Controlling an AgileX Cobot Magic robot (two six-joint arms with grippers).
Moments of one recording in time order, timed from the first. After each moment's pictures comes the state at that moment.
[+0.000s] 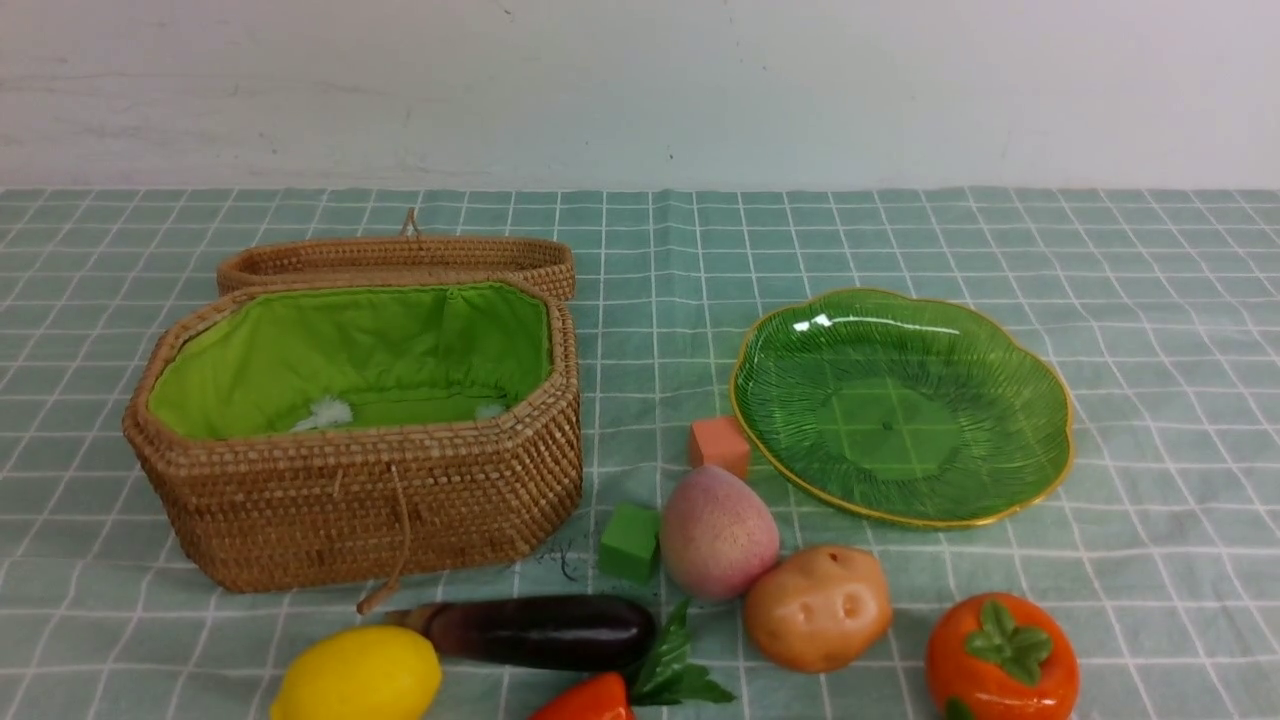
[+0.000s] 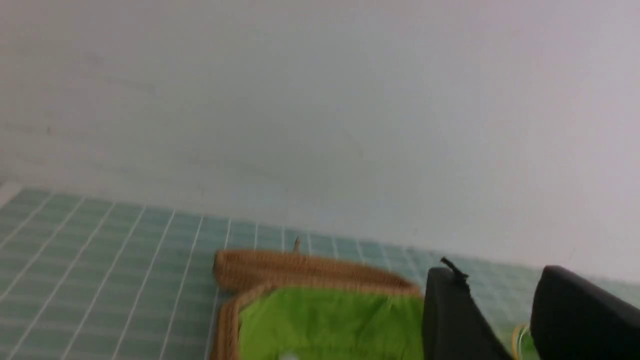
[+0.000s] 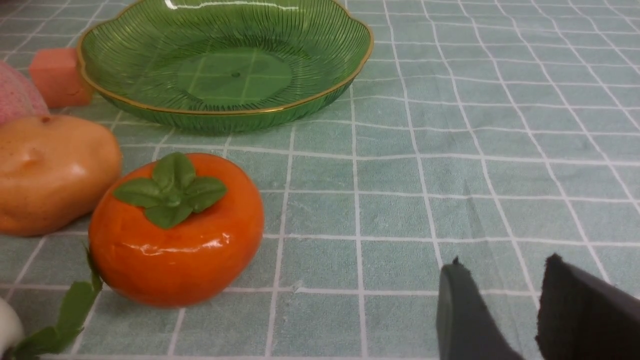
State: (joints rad) right arm 0.04 -0.01 0.02 -0.06 0.38 0.05; left arm -0.11 0.41 -0.70 0.04 0.39 -0.31
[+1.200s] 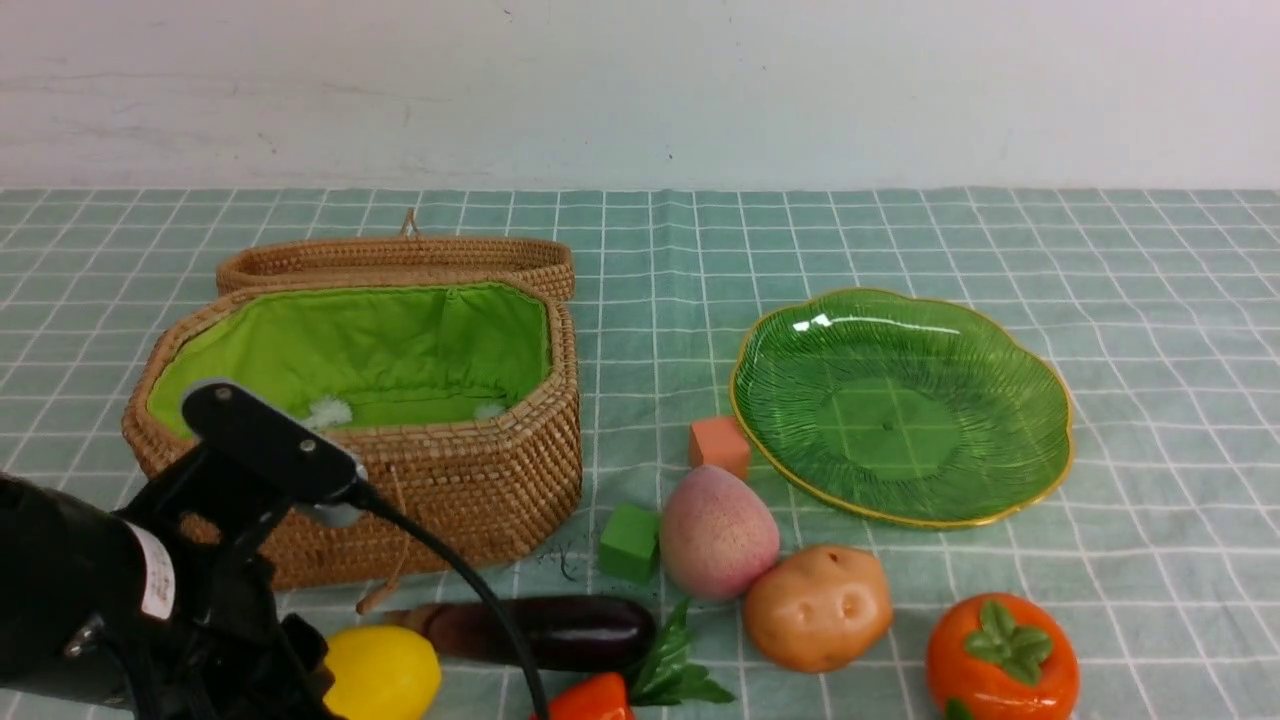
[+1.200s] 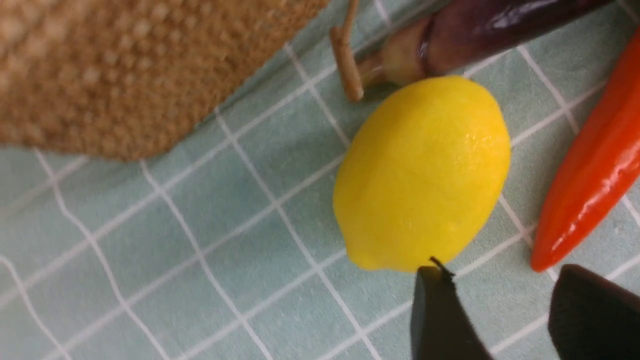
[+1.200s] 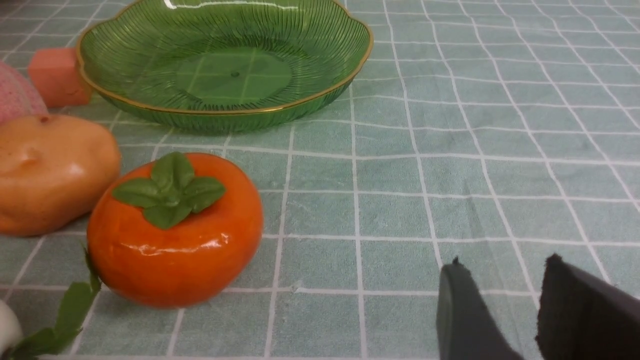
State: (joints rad) right arm 0.04 -0.01 0.02 -0.06 0.38 0.05; left arm -0.49 1.17 -0.72 0.12 0.72 0.04
